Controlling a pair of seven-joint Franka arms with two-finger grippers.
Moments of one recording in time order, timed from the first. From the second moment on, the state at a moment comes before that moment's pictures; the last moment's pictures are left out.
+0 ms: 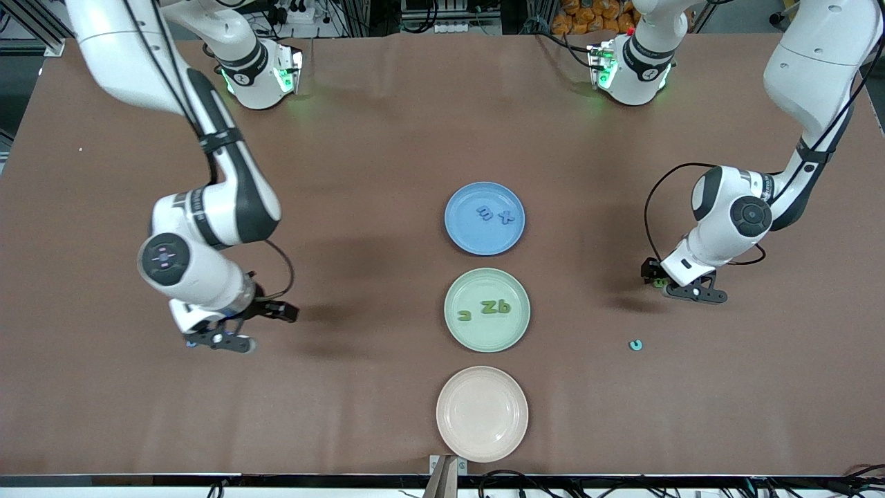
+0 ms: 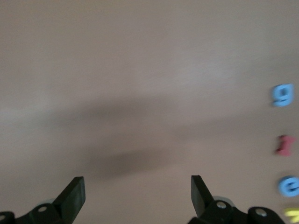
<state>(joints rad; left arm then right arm) 0.33 0.52 -0.33 -2.15 0.36 2.70 -0.10 0.22 0.57 -0.01 -1.57 0.01 2.17 0.41</state>
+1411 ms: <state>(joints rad) 0.15 0.52 -0.44 -2.00 0.36 2.71 -0.64 -0.03 0.65 -0.06 -1.65 0.03 2.33 -0.03</state>
